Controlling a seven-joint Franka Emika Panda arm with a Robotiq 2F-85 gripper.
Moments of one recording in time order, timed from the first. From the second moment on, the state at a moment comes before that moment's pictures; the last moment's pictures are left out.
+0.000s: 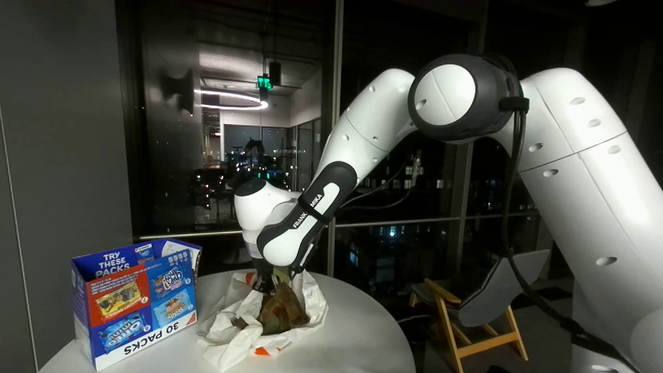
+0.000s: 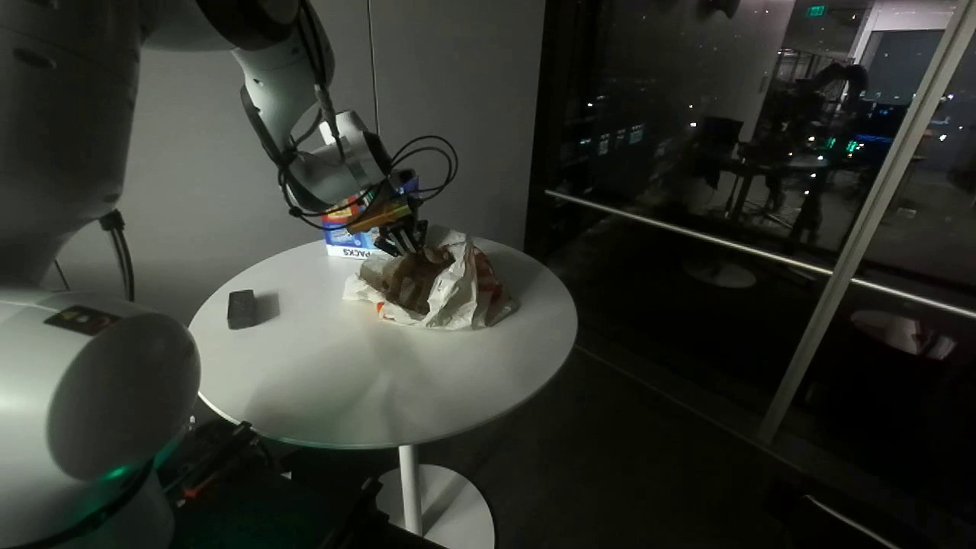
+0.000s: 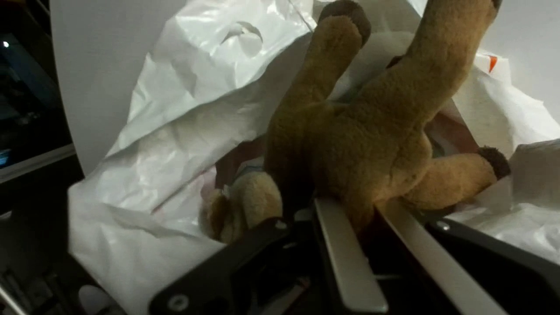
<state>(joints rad) 0.29 0.51 -0.05 -1.86 -0.62 2.46 0.30</state>
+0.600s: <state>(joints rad) 0.30 0.63 -0.08 -1.77 -0.63 2.43 0.30</state>
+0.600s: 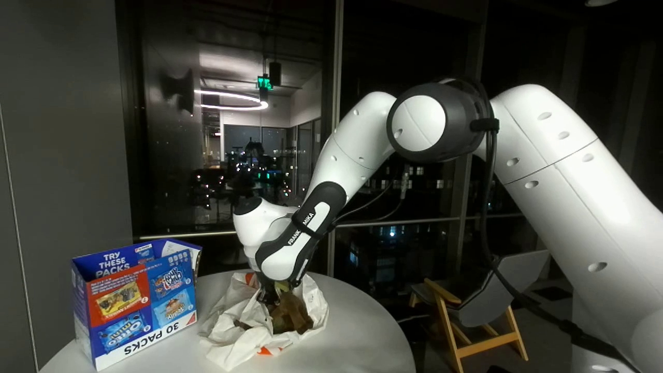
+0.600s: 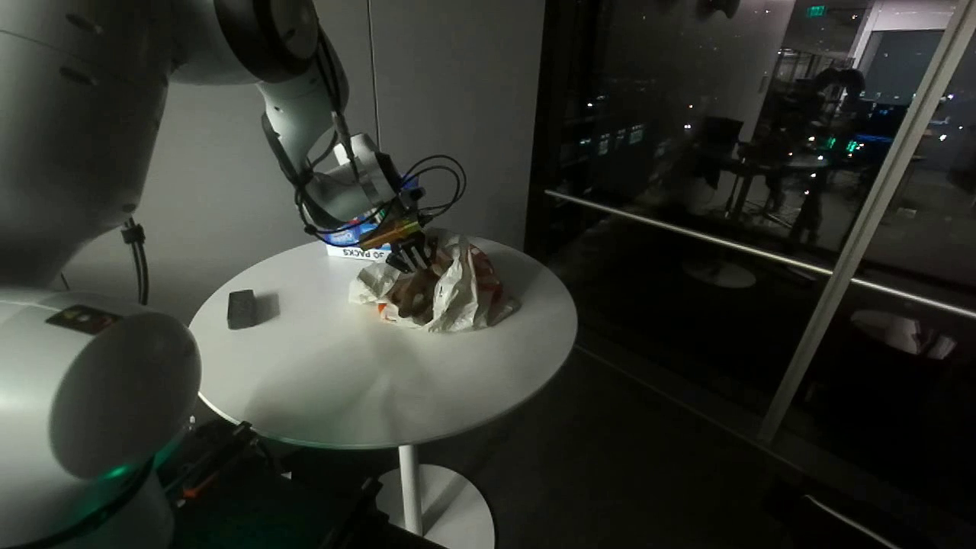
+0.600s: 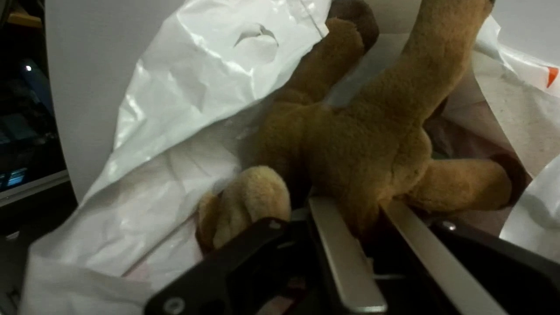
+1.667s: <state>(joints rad) 0.37 0.50 0.00 -1.86 -0.43 2.22 0.43</state>
